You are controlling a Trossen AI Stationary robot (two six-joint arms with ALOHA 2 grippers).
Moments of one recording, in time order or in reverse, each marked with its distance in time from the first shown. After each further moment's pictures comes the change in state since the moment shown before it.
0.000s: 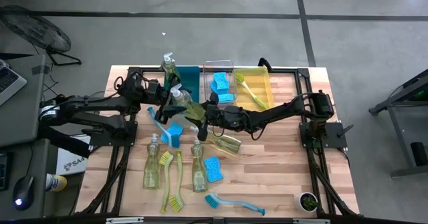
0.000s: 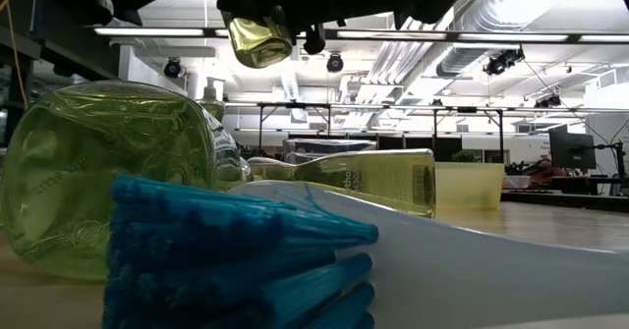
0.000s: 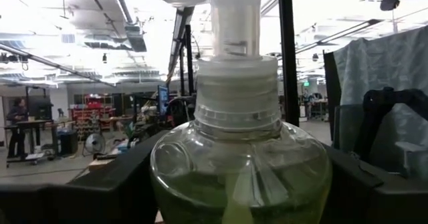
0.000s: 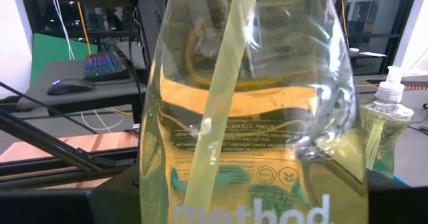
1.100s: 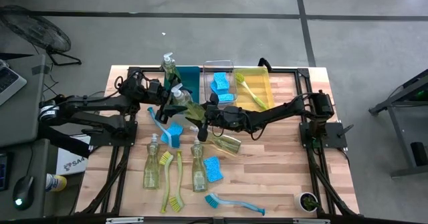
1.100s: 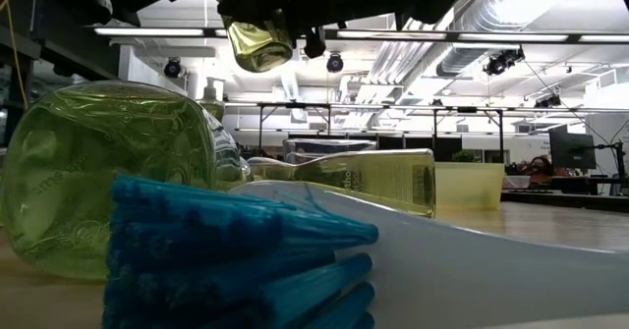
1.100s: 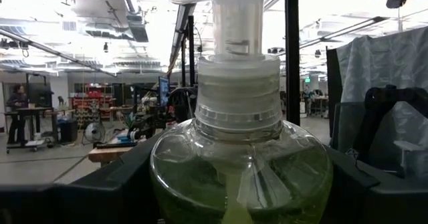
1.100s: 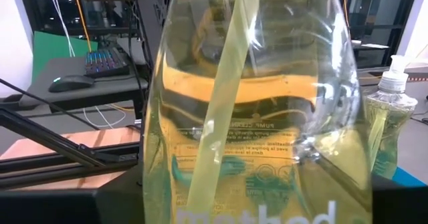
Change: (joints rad) left arm 0.000 -0.002 0.001 -0.060 -0.001 -0.006; right arm 0.000 0.000 -0.001 -0.022 -0.002 0.027
